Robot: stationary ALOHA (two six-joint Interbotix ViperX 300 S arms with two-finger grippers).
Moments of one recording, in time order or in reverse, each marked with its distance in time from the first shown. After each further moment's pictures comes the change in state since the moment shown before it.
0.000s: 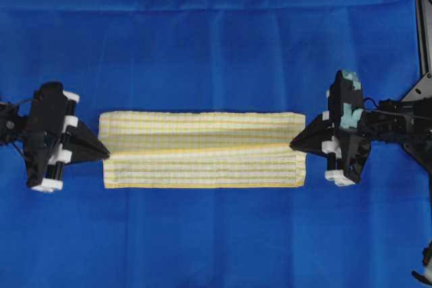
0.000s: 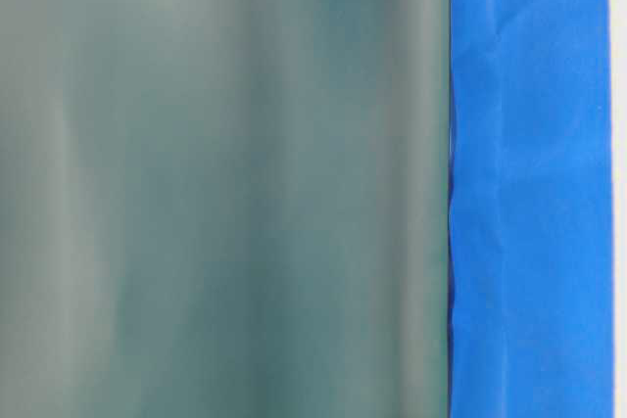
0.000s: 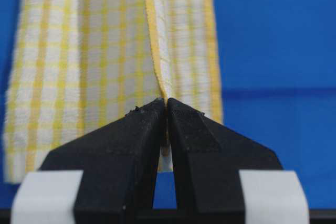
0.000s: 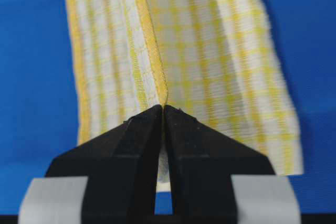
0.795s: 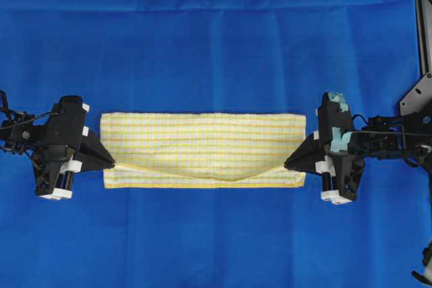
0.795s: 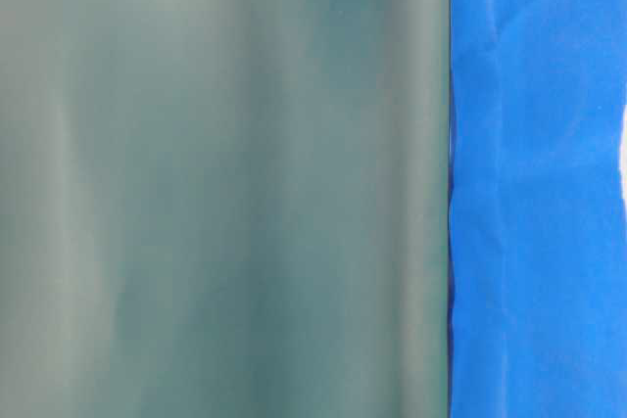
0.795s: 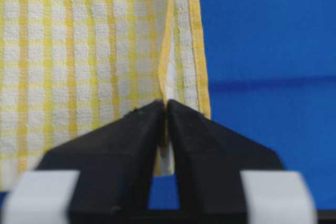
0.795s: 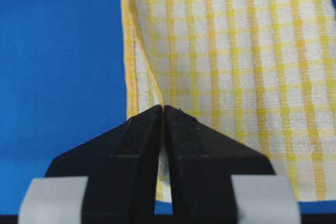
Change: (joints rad) left arm -0.018 0.067 -0.063 0.000 0.086 0.000; right arm 0.086 0.078 -0.063 0.009 0.005 0.000
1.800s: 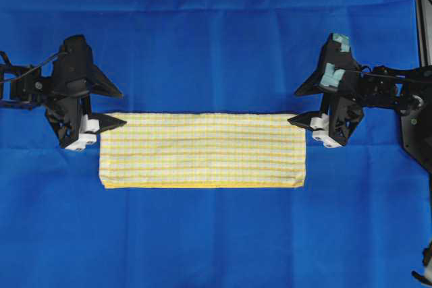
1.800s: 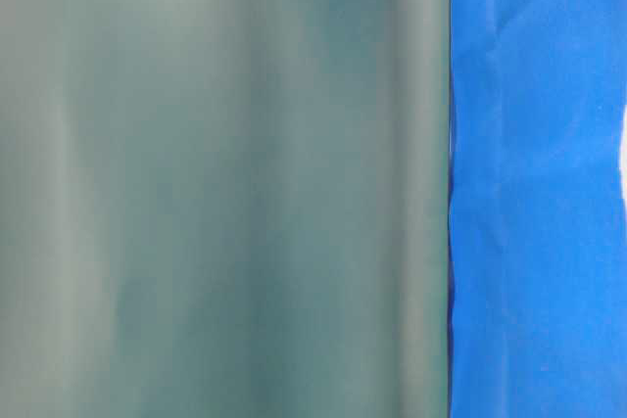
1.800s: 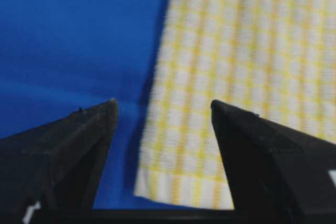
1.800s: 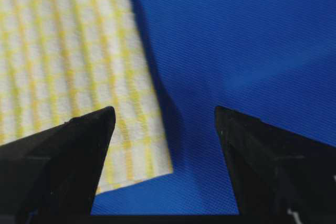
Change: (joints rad) left arm 0.299 -0.011 -0.041 0.000 0.098 0.015; right arm -0.382 -0.040 0.018 -0.012 0.161 -0.141
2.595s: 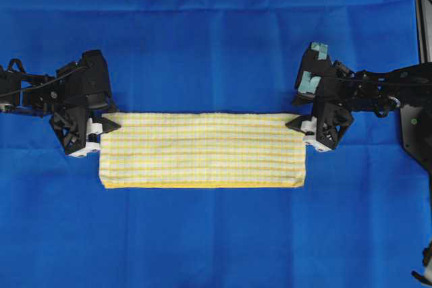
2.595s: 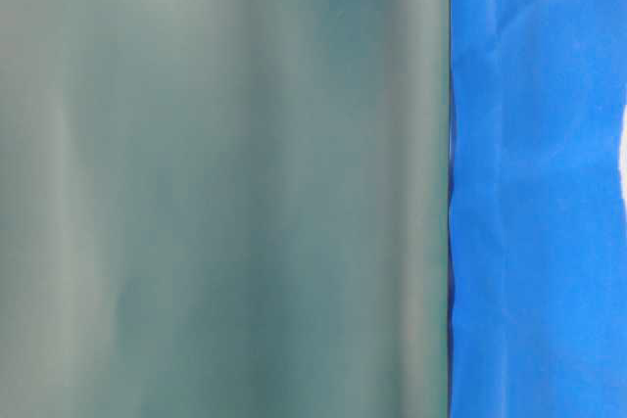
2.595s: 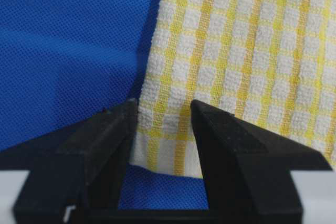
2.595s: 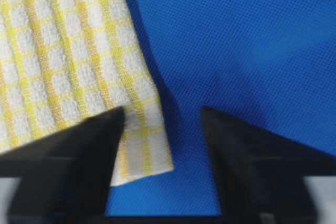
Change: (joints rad) left arm -0.023 0.124 -0.023 0.000 0.063 -0.008; right arm 0.003 0.149 -0.058 0.006 0.077 0.006
